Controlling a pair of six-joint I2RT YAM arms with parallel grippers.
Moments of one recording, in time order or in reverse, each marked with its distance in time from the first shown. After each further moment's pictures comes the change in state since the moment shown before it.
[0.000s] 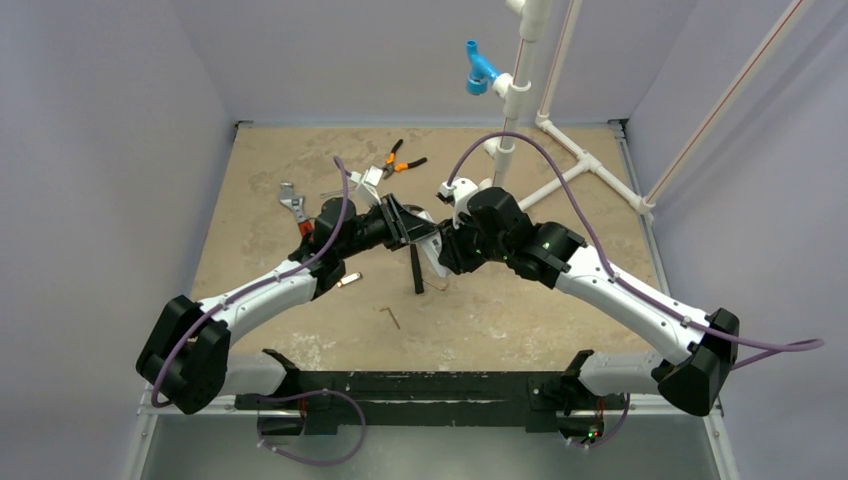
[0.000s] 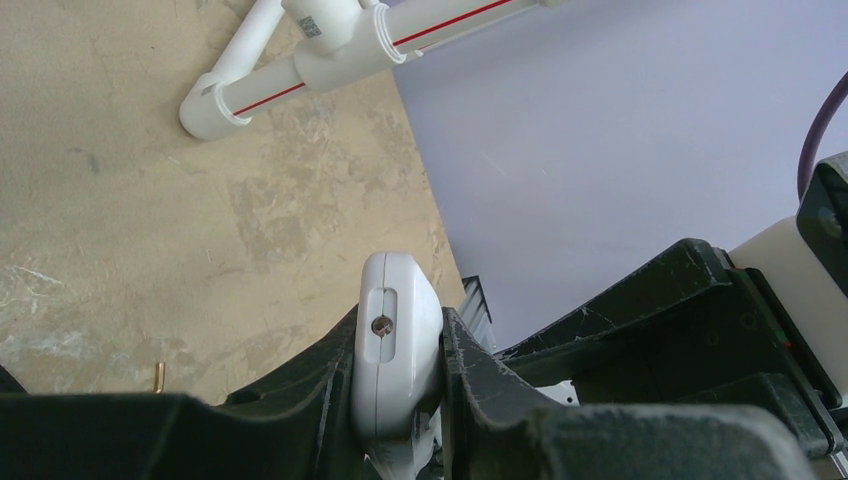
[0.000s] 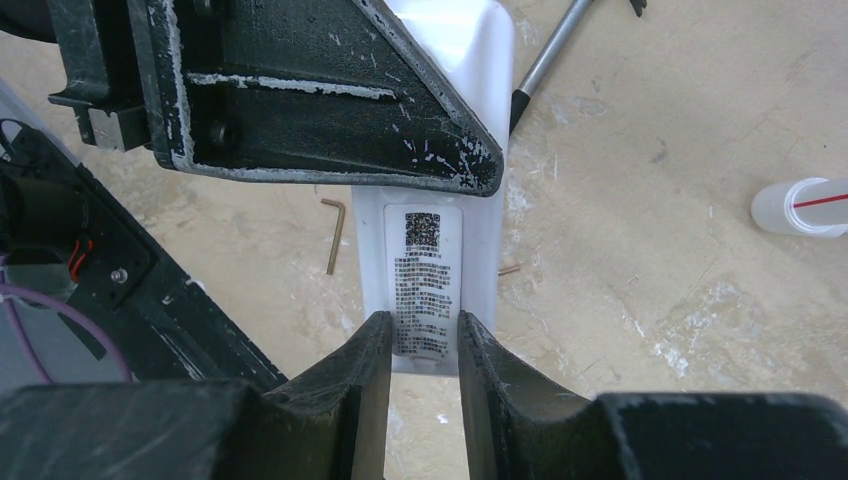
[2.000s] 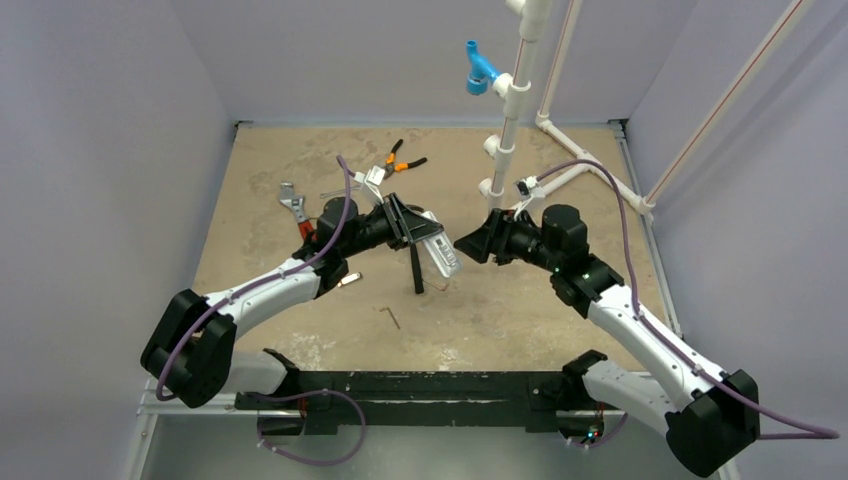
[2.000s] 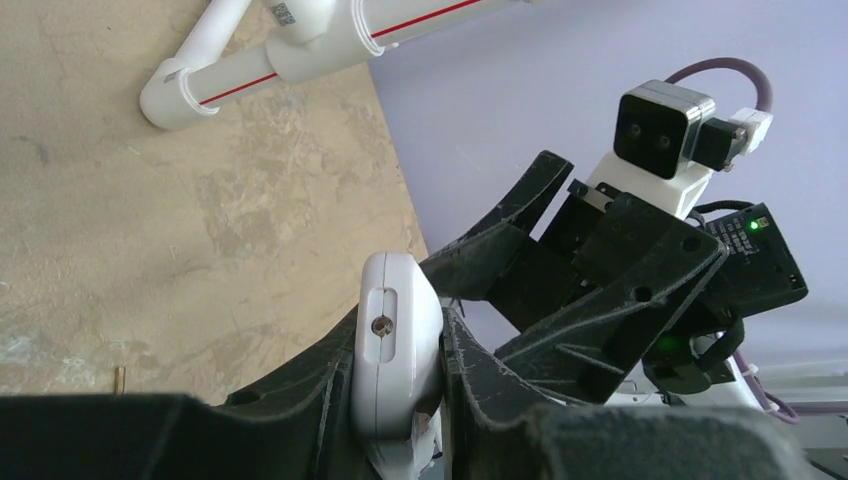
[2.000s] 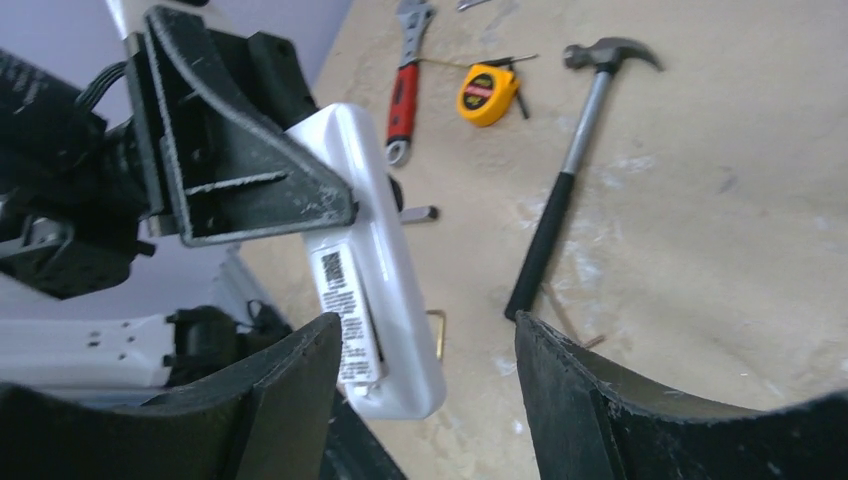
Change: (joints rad) left arm -0.002 0.034 0.002 0.058 0.033 -0.063; right arm -0.349 -0.285 -0.447 0.521 -0.328 0.375
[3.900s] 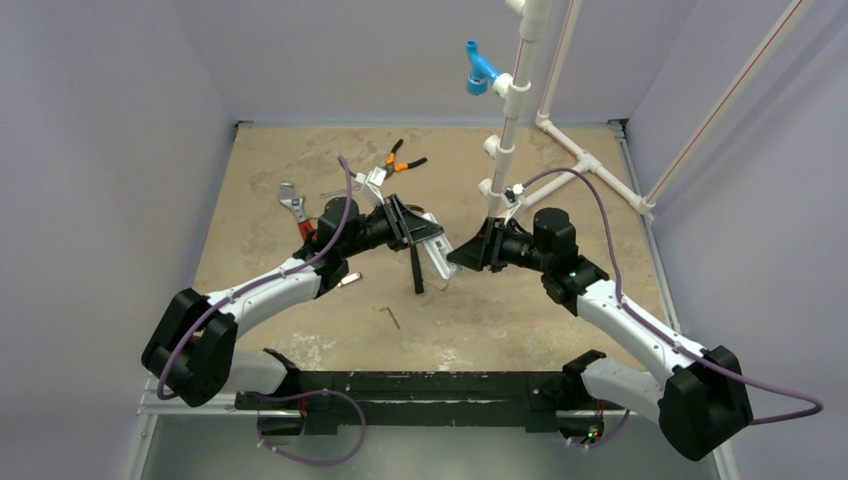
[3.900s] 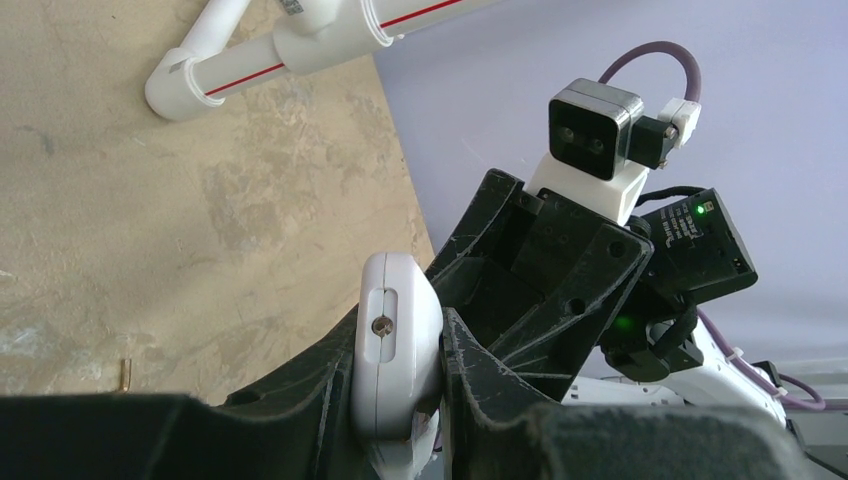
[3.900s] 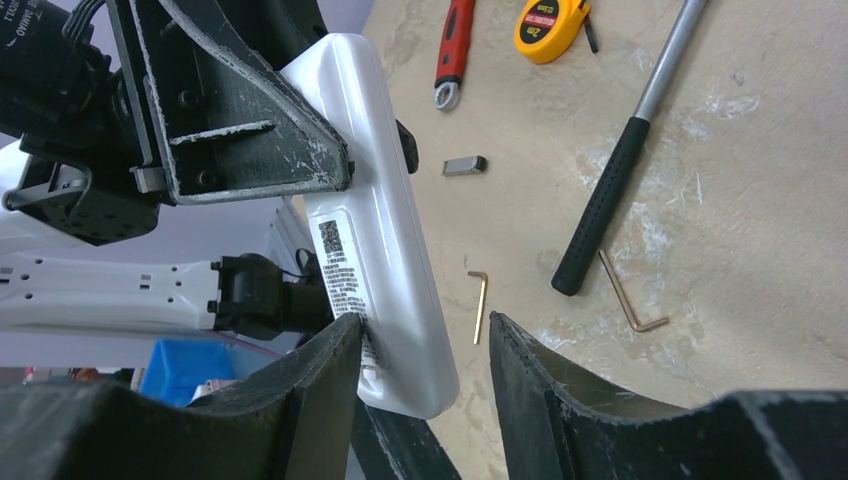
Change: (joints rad) left arm 0.000 0.005 0.000 -0.007 0.011 0.003; right arm -0.017 0.091 -0.114 0.215 -0.229 0.104
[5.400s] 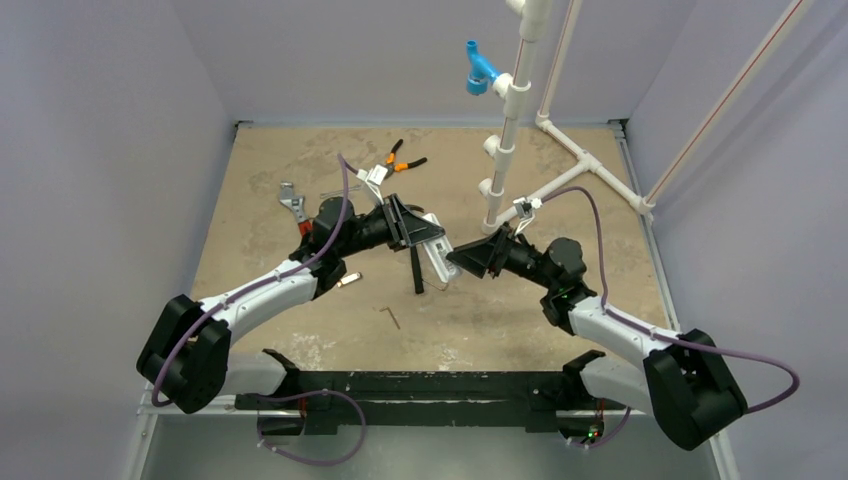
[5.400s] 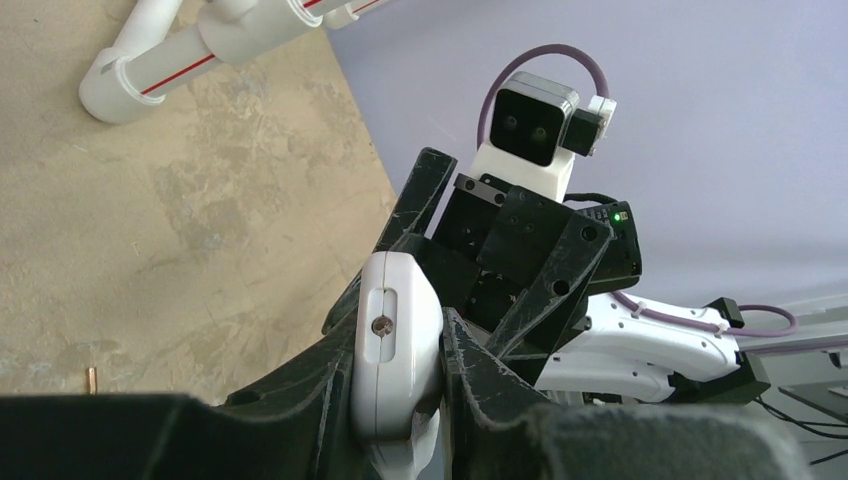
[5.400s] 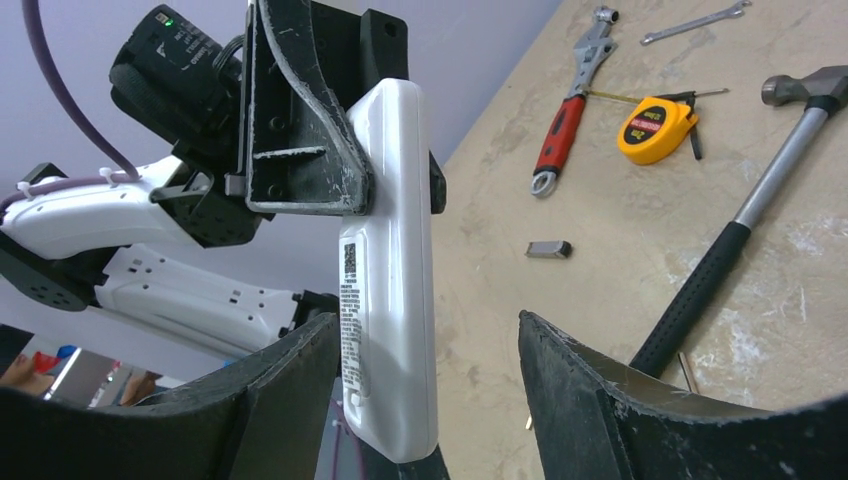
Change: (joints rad) left arm 0.000 -0.036 0.002 0.016 0.067 0.029; right arm -0.014 0.056 -0.273 0.746 -0.051 0.229
